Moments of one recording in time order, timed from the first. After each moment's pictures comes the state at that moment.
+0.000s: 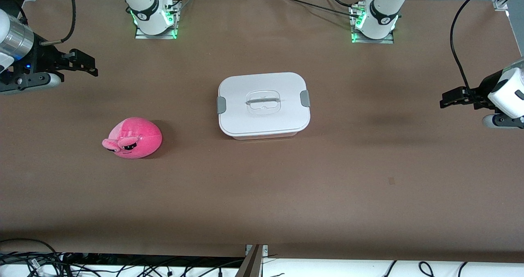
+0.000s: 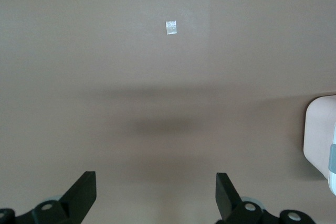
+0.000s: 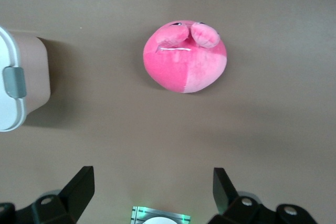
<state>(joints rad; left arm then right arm) 0.07 0.18 -0.04 -1.49 -0.02 1.53 0.02 0.11 0.01 -0.04 -1.63 0.03 1.51 -0.09</state>
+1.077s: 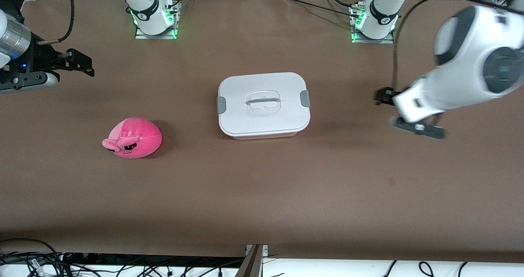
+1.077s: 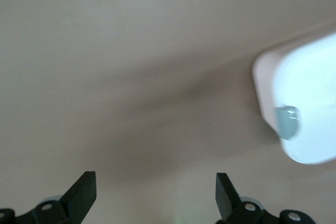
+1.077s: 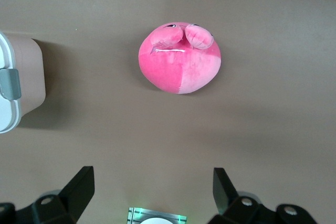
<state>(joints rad) -0.17 0.30 -0.13 -1.47 -0.06 1.52 0.04 0.11 0.00 -0.05 -1.63 0.02 1.51 -0.09</state>
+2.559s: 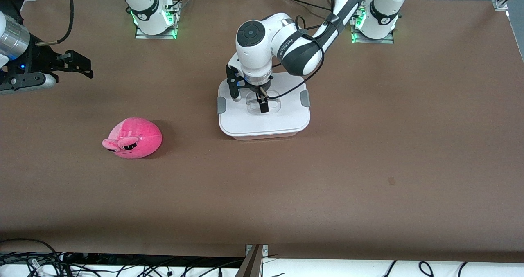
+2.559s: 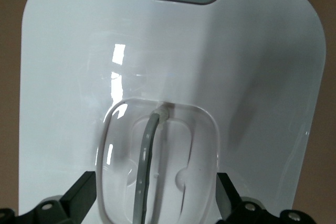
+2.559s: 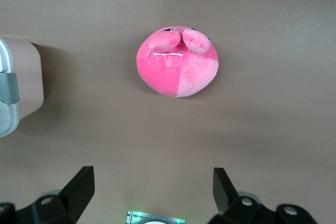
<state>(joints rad) -0.72 0.59 -0.16 -1.46 0.14 2.02 0.42 0.11 0.01 -0.05 -1.62 0.02 1.53 -0.09</state>
